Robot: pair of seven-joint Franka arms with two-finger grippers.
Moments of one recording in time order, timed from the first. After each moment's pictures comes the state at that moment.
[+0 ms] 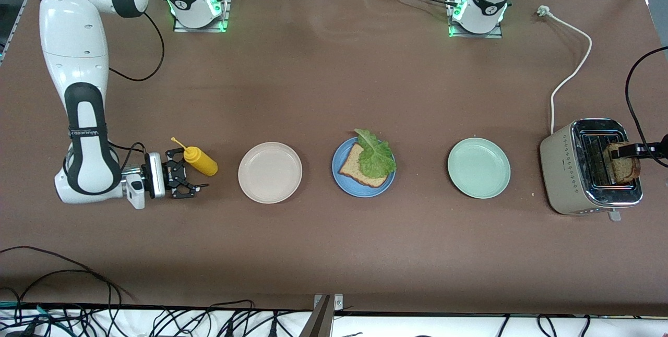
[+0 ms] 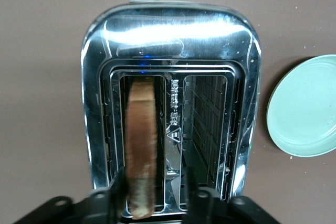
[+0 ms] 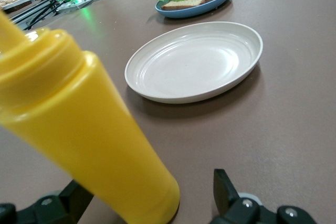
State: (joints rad) left arm 0.42 0.52 -0.04 -1.42 -0.01 1.72 0.36; right arm 0.05 0.96 -0.24 -1.39 1.02 1.59 -2.19
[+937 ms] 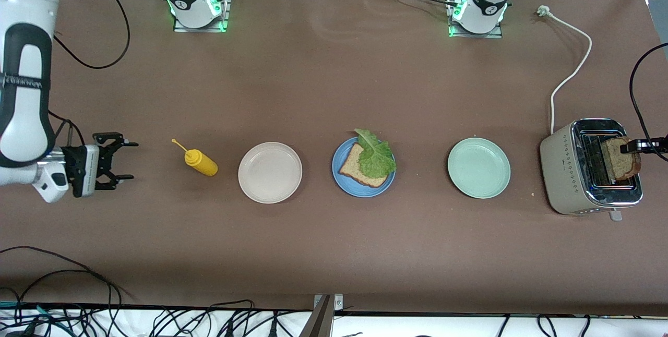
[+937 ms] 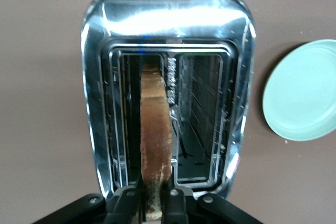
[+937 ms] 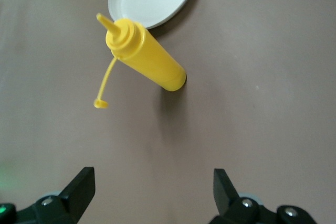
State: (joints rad) left arm 0.43 0.51 -0.05 -1.39 0.01 1.64 0.36; right arm 0.08 0.65 -0.39 -1.43 0.60 1.59 -1.63
